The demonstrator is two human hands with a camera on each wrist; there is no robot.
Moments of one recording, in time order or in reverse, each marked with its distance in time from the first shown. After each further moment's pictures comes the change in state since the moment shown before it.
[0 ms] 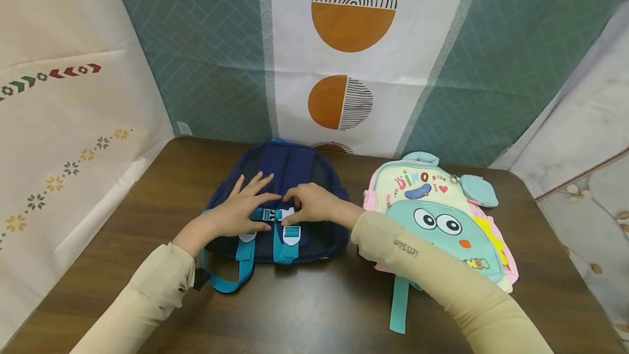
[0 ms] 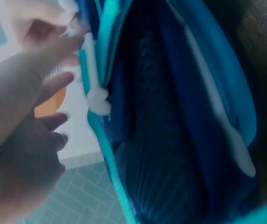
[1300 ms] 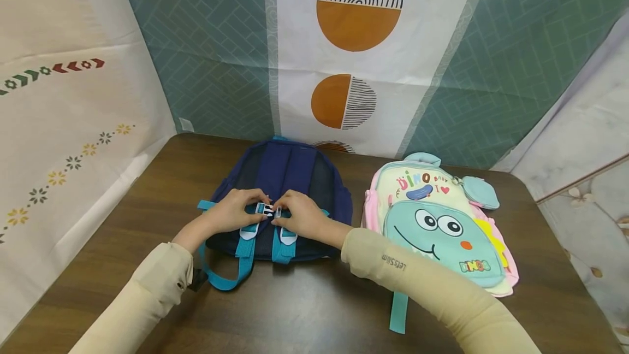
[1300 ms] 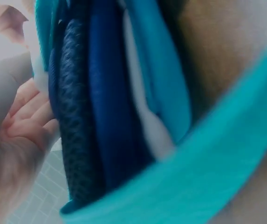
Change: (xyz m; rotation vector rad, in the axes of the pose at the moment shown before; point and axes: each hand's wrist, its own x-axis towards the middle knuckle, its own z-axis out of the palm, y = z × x) left_hand -0.001 -0.024 0.013 -0.207 0.128 -0.003; right_hand 0.001 -0.022 0.035 0.114 0.189 -0.012
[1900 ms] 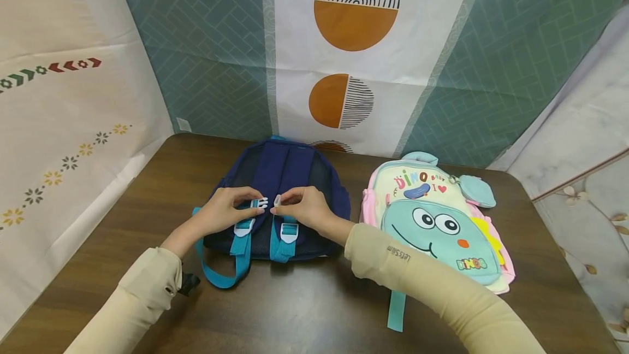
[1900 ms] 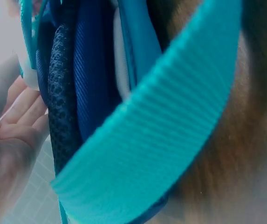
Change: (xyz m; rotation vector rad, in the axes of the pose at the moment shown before) left_hand -0.011 -0.005 -0.004 -0.092 0.141 -0.026; right_hand -0.004 0.006 -0.003 0.500 0.175 0.330
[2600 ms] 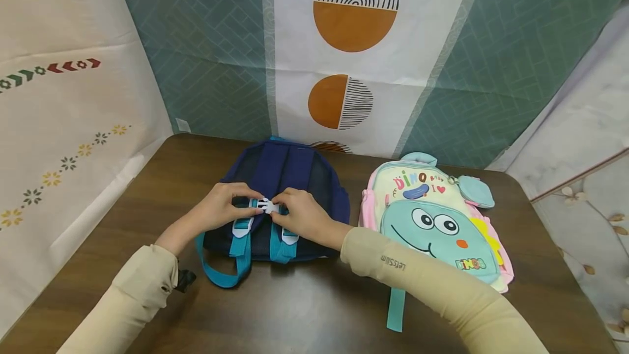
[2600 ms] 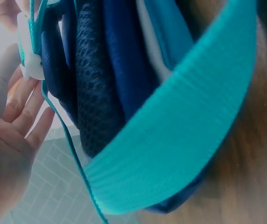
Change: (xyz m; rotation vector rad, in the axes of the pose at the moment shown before) left_hand 0.003 0.007 -0.011 0.082 0.017 0.150; right_hand -0.004 -0.004 0.002 -0.523 -0.039 -0.462
